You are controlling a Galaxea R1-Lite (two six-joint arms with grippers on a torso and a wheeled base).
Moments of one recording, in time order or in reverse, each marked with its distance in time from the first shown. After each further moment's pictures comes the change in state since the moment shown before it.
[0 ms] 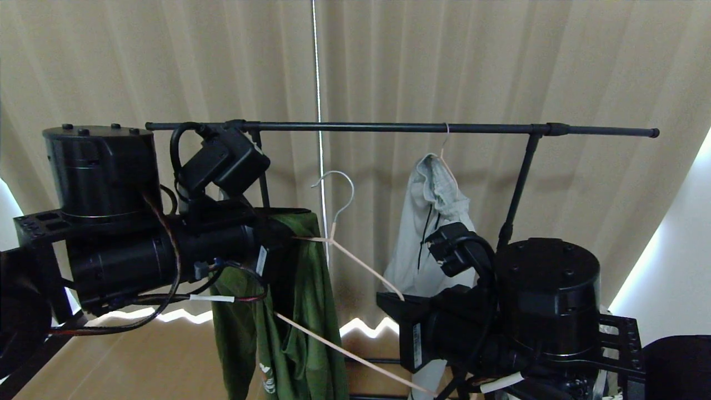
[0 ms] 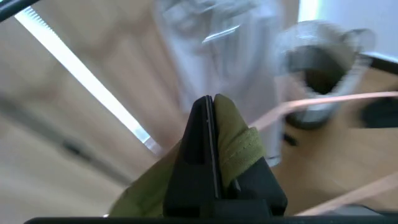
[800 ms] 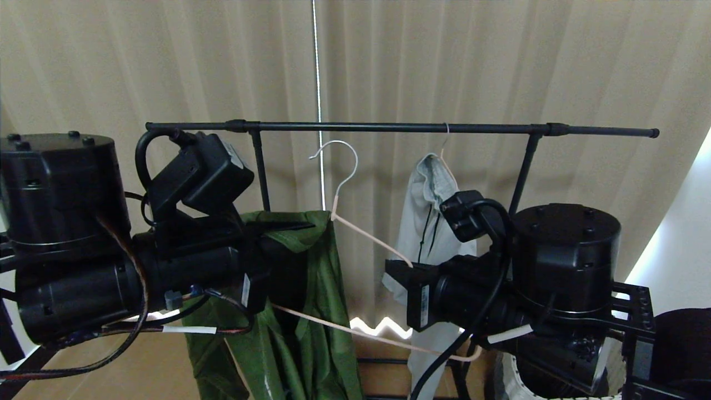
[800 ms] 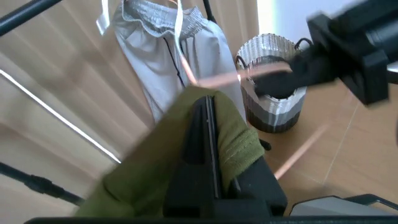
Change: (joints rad) left arm -0.051 -0.090 0.078 -0.003 -0.044 0.005; right arm -0.069 -0.021 -0.059 -0.005 -0.001 -0.036
